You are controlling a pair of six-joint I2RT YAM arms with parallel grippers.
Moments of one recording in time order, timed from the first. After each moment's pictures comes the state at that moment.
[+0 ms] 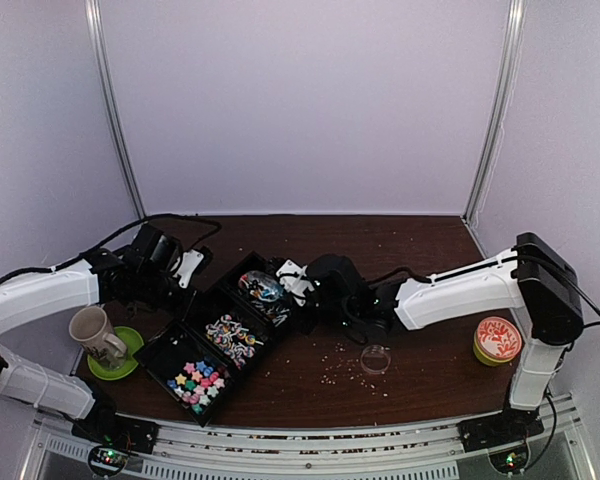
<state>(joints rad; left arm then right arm) -0.58 1.21 0.83 -0.54 0.07 -0.08 1.07 1.84 1.14 0.20 0.21 -0.06</state>
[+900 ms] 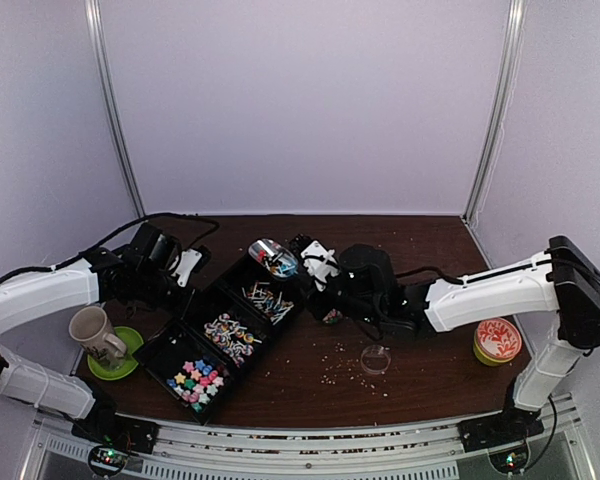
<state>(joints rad) -0.57 1.22 0.83 -0.54 0.08 -0.08 1.05 1.67 0.99 0.39 0.28 -0.08</state>
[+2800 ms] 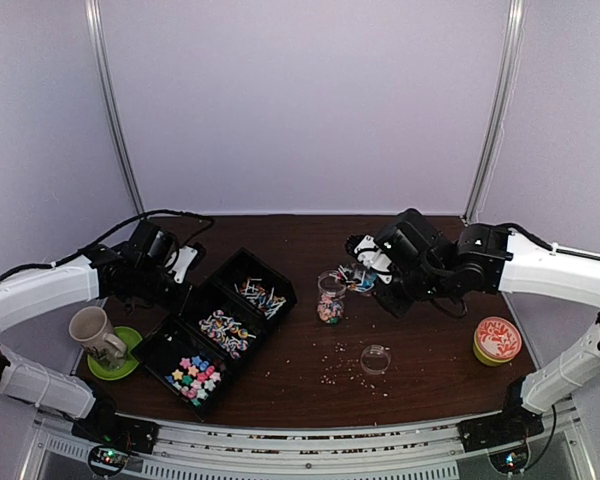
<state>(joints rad) -0.54 1.23 0.85 -0.56 0.04 -0.09 1.01 1.37 1.21 -0.76 0.43 -0.02</state>
